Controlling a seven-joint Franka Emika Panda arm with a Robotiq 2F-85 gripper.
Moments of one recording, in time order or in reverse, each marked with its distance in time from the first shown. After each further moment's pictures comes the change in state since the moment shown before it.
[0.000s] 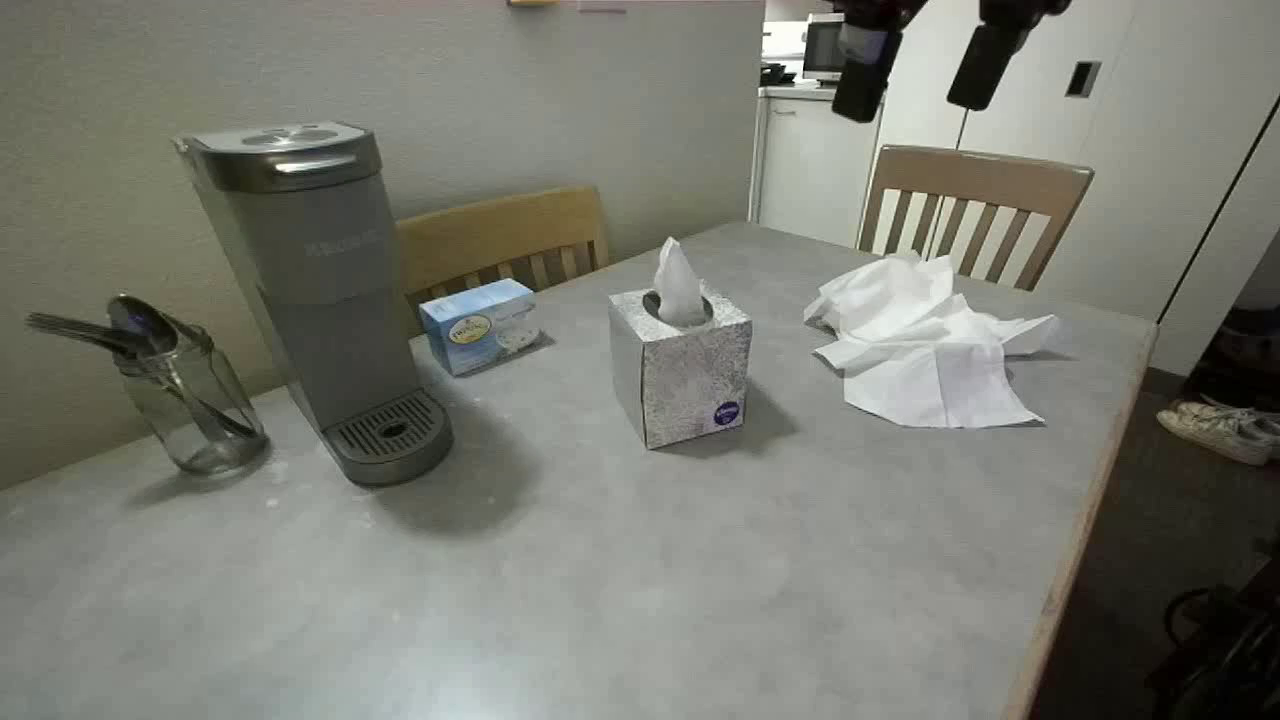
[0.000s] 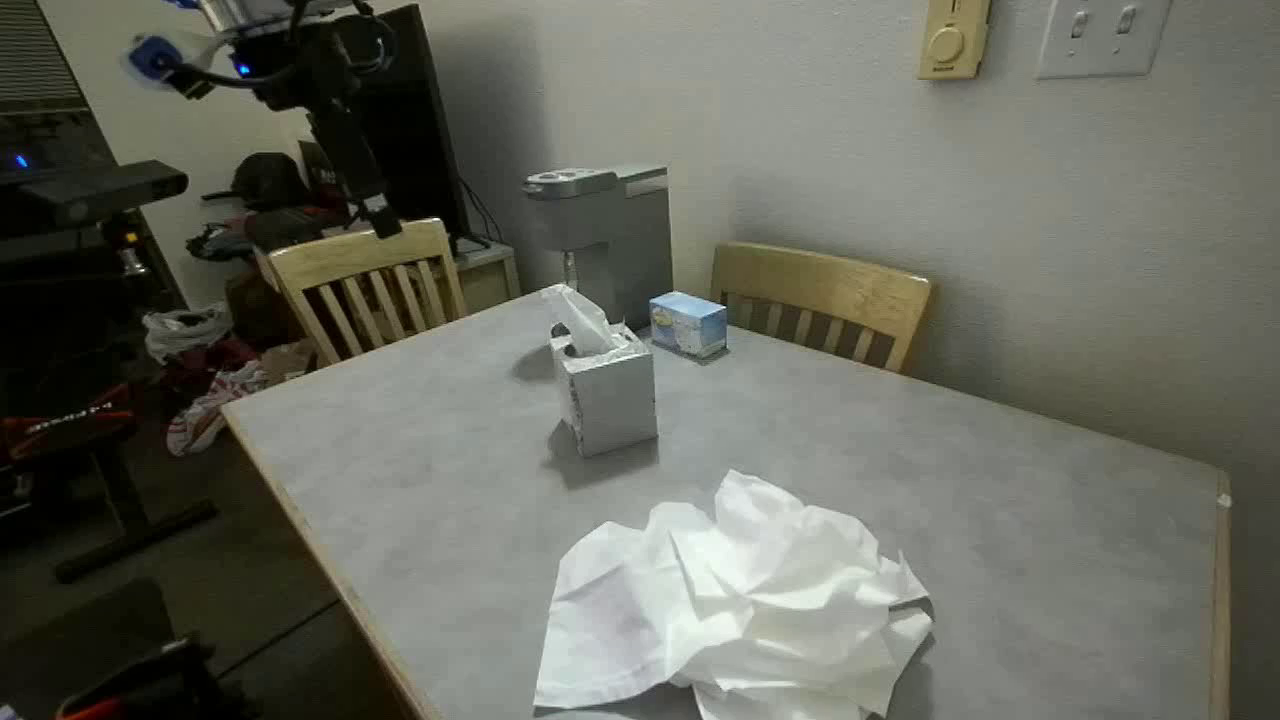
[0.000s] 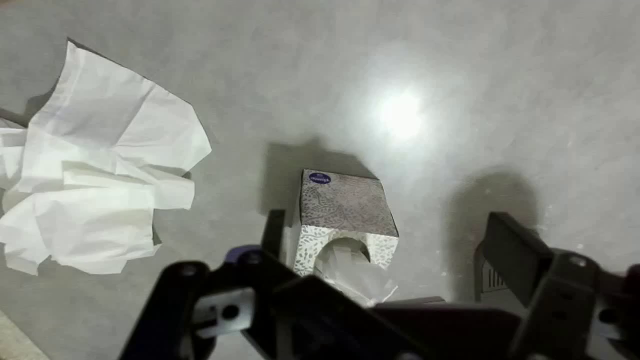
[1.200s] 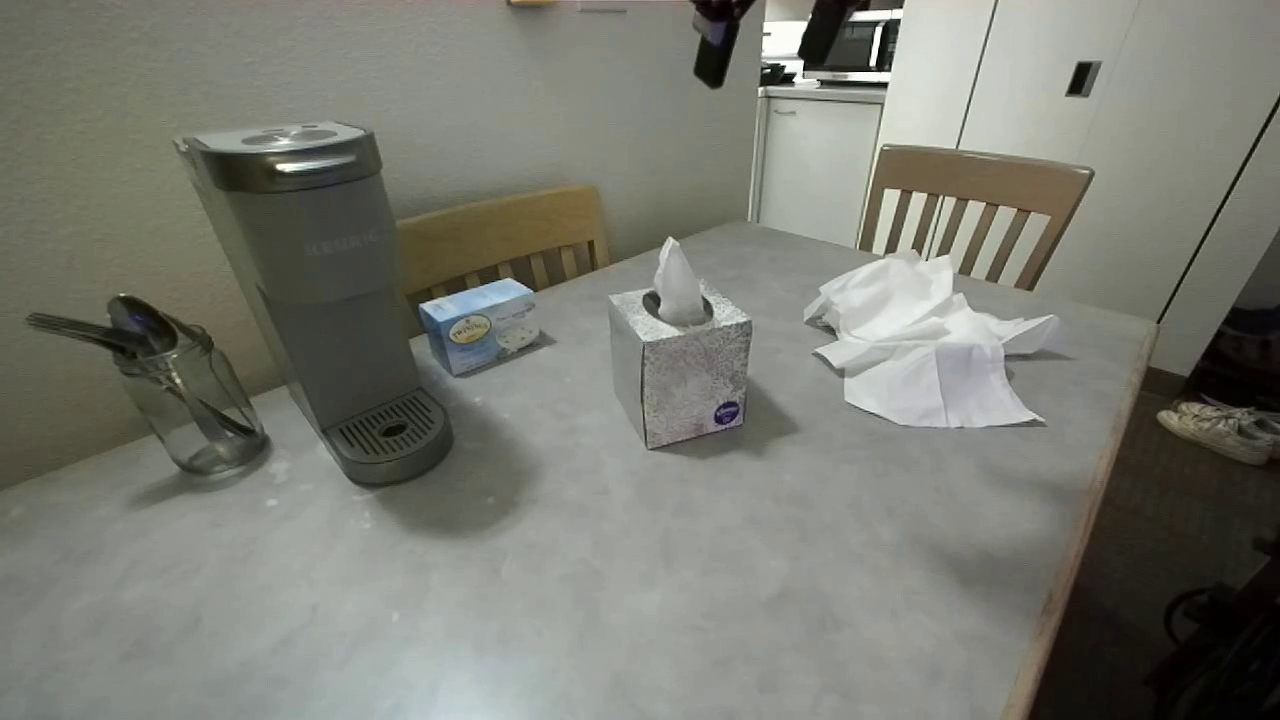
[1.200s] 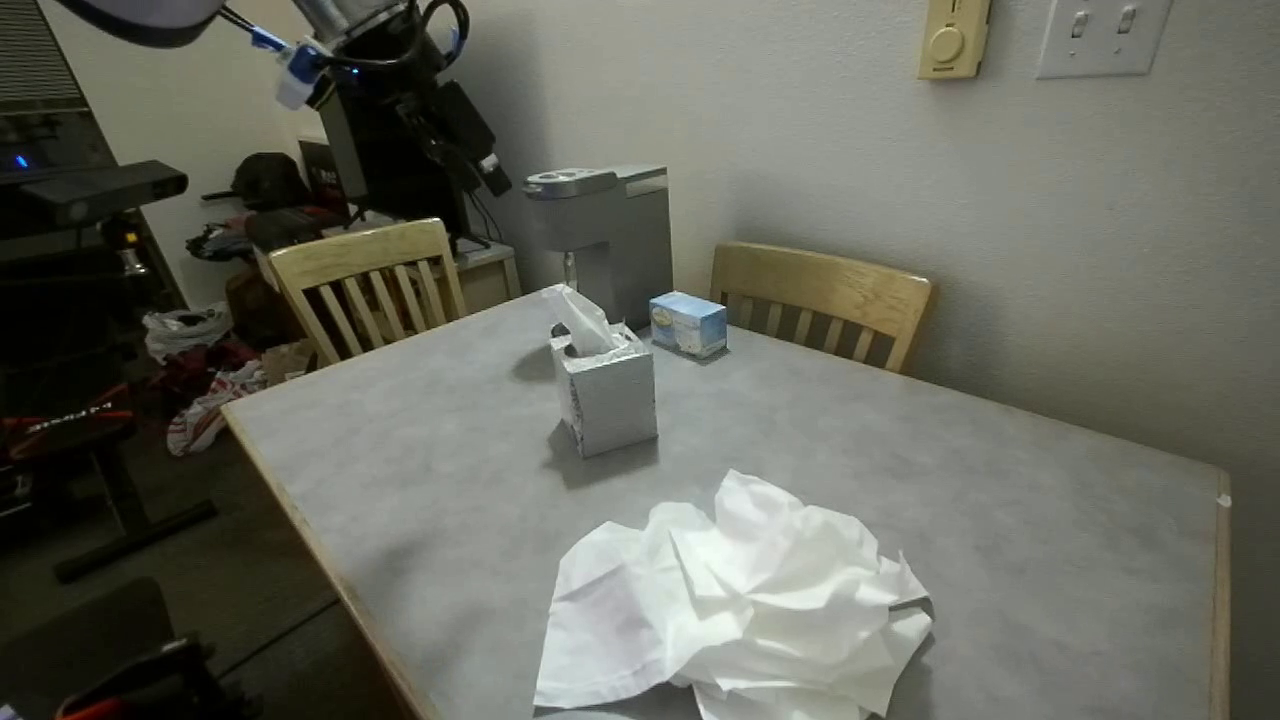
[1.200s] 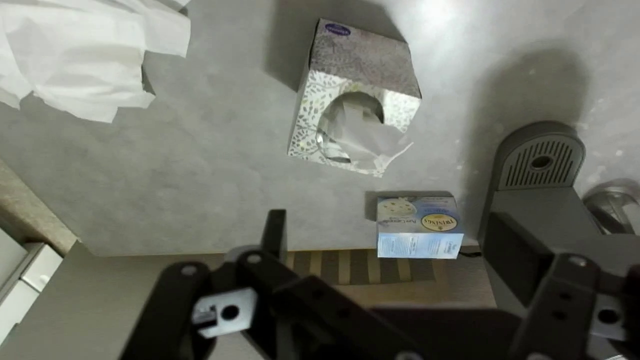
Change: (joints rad) arm -0.024 0.207 -0.012 0.169 -0.326 0.197 0.096
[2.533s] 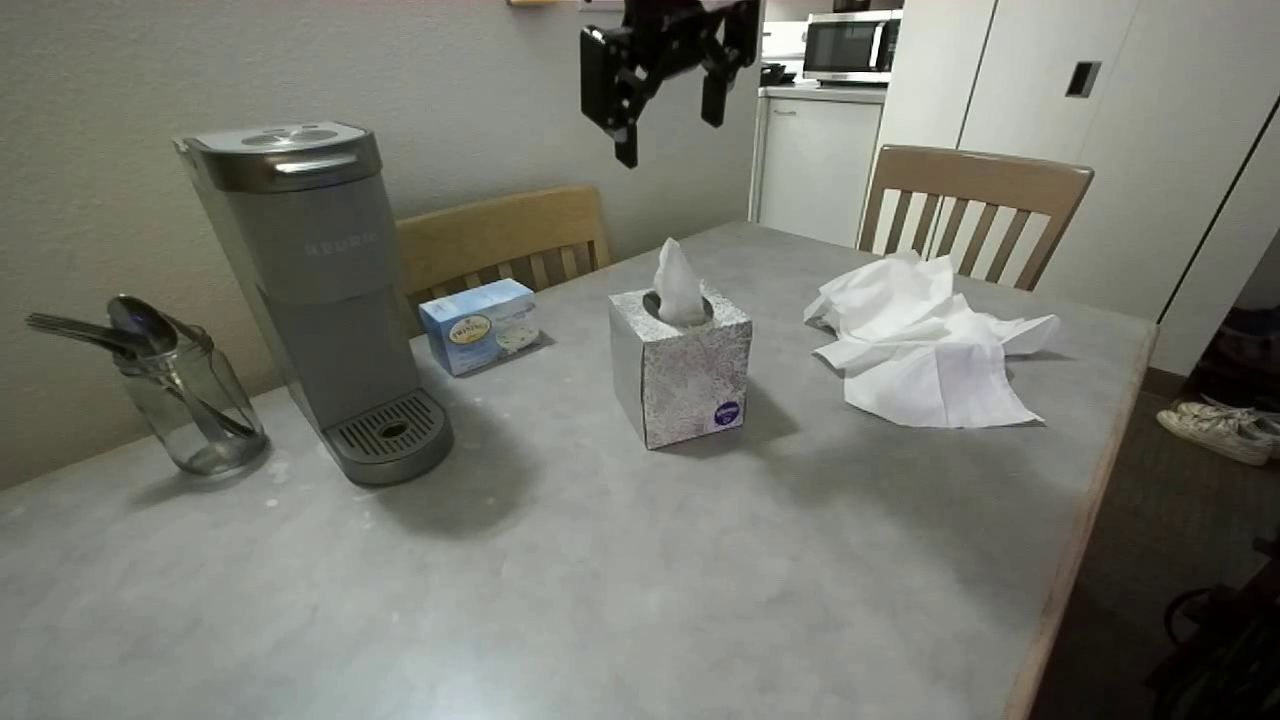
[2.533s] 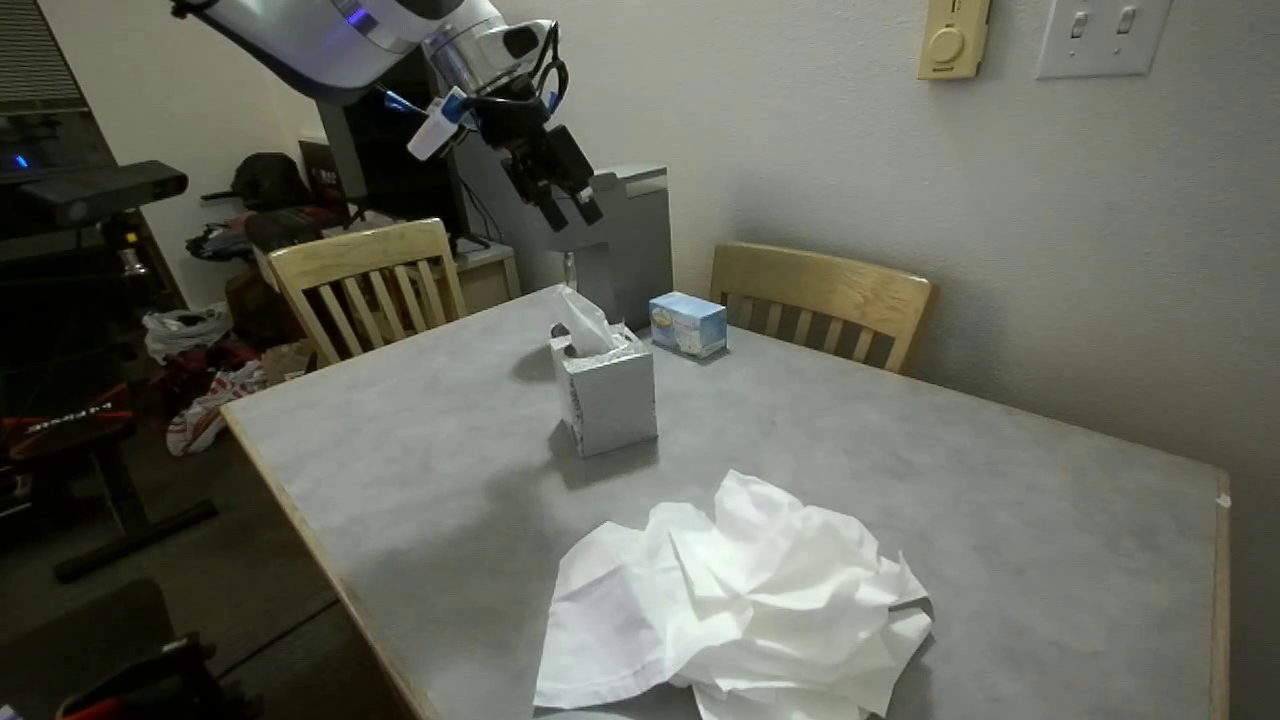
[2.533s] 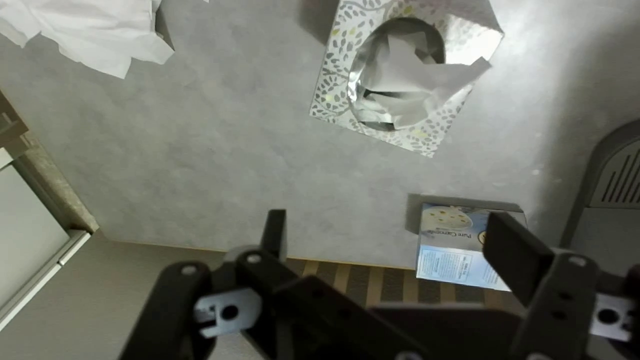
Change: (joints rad) arm 0.154 0.391 -0.162 0.394 -0.170 -0.160 0.038
